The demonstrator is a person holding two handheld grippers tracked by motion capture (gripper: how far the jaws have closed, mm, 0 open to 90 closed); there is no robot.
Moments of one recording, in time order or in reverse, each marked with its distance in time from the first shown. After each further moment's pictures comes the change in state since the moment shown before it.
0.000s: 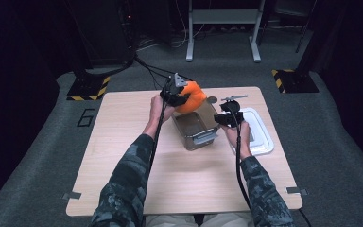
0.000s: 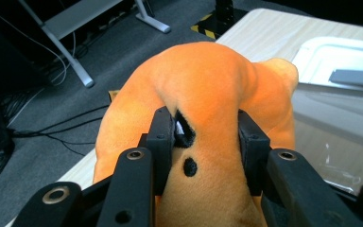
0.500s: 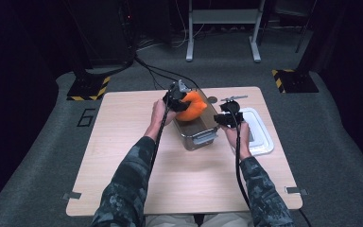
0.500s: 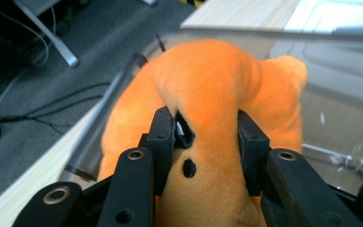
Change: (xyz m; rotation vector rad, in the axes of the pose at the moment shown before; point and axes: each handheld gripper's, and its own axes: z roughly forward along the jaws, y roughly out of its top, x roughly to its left) left arm -0.007 -0.016 0.025 0.125 -0.045 0.014; right arm 0.002 -0.001 -0.001 -0.004 -0.003 0.002
